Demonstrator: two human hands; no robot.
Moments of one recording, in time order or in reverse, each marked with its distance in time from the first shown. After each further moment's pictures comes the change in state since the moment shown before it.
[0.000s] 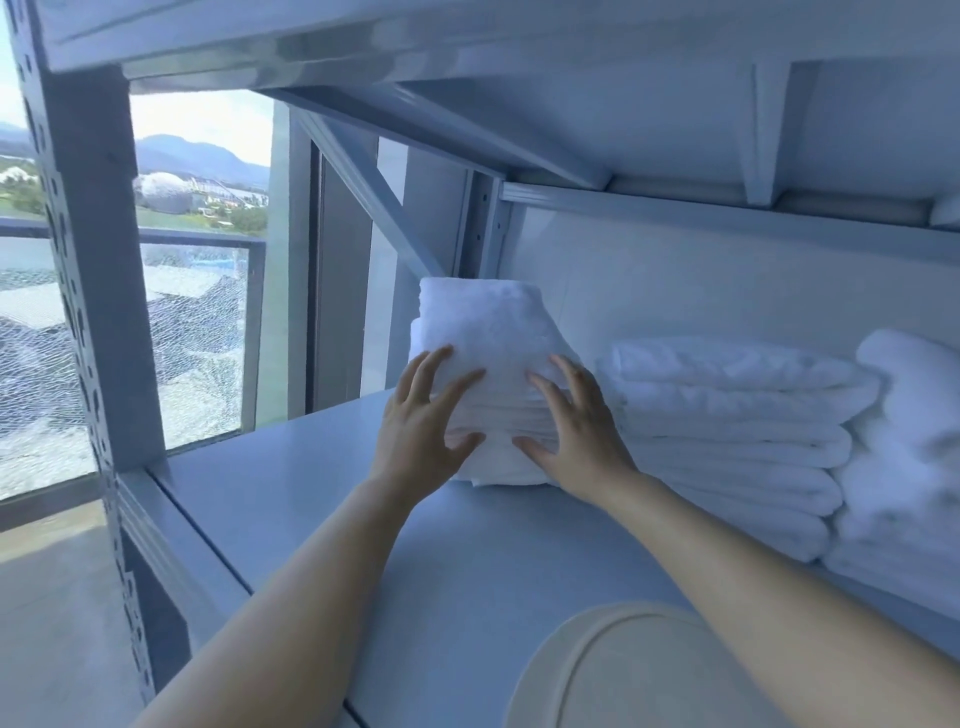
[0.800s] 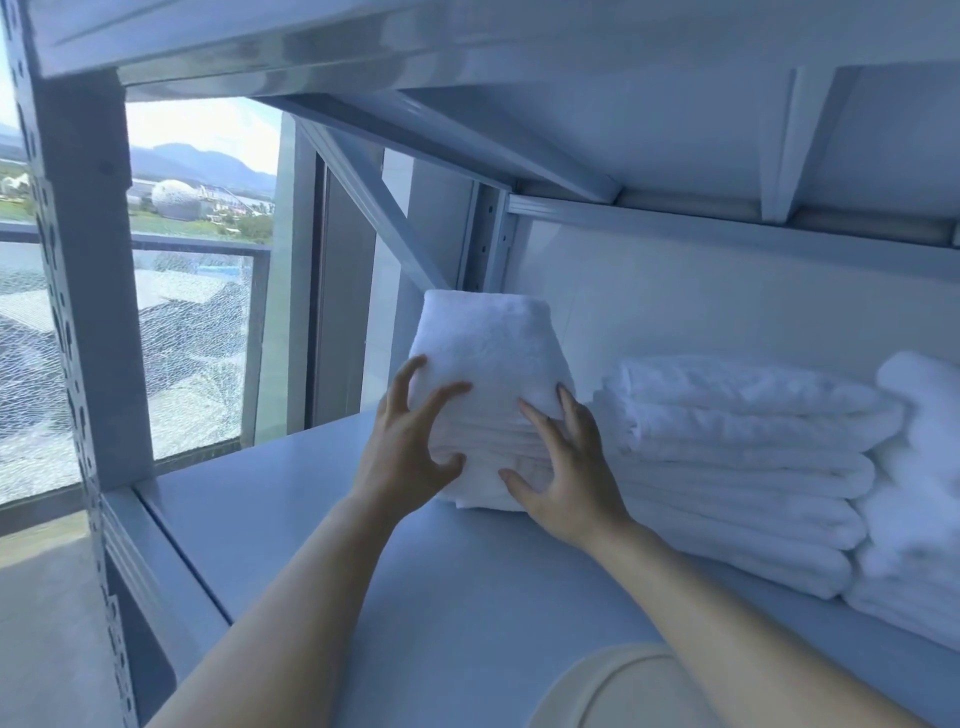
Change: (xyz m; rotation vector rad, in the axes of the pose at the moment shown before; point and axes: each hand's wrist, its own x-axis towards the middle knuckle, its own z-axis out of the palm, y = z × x) left_hand 0.003 -0.005 -0.015 -0.144 -0.093 -0.161; right_hand -0.011 -0.013 0.016 0.203 0.063 0.042
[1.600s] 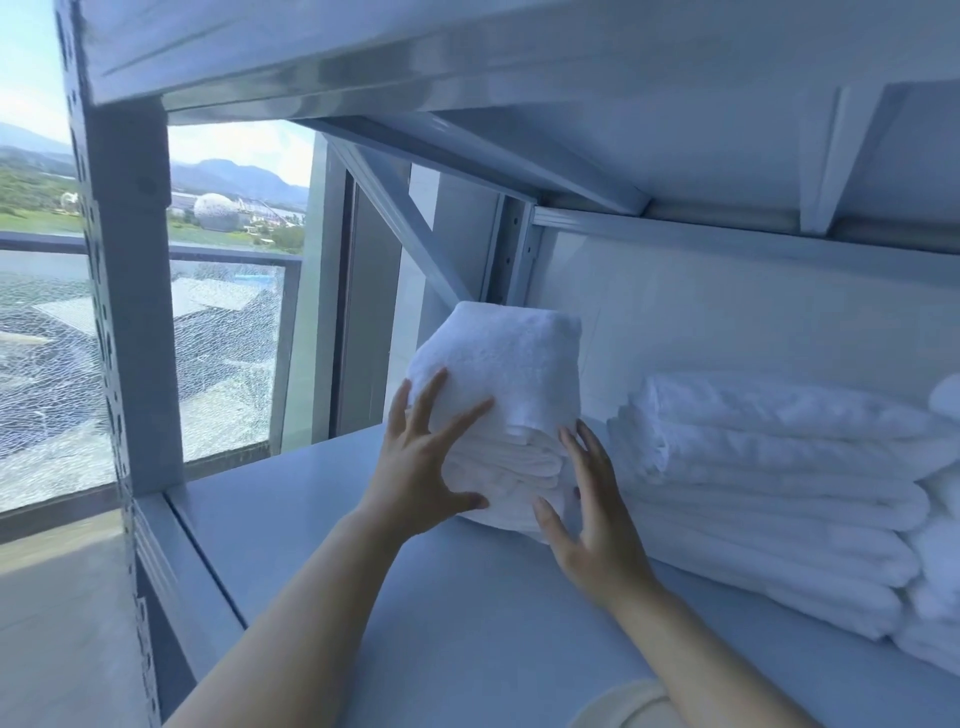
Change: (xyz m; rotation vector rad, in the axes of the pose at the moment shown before) left_hand -0.003 -0.013 -0.004 0.205 -0.050 0.060; right_hand -0.024 0.003 0.014 0.293 0.026 0.009
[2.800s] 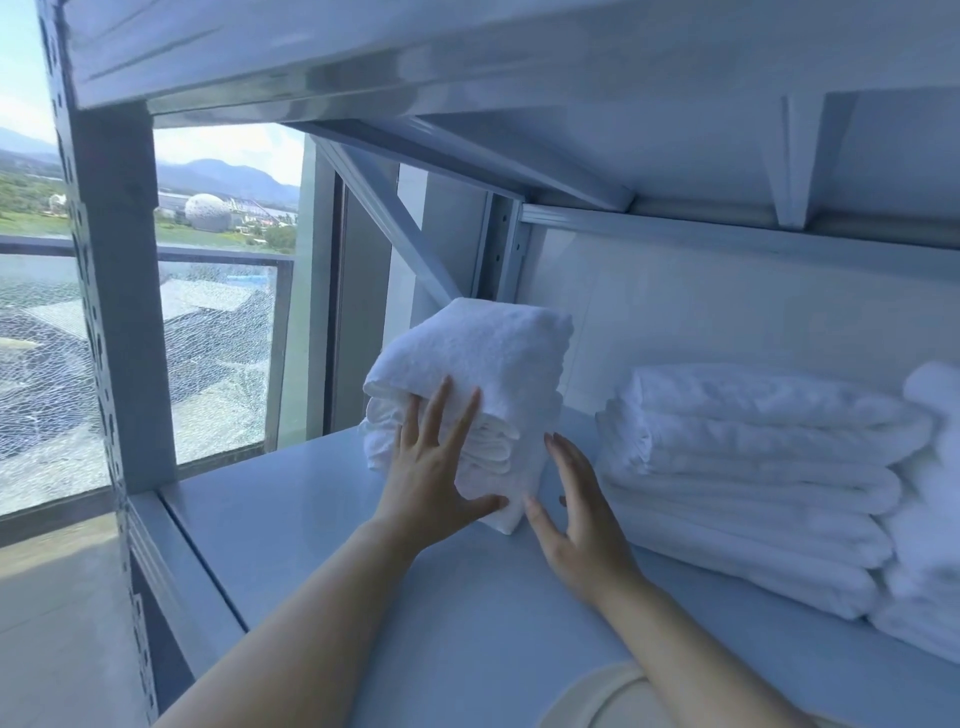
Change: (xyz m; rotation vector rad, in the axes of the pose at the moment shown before) left_hand -0.009 0.020 0.020 -0.034 -0.038 -0.048; right_hand -0.008 0.001 0.002 0.033 -0.047 0.131
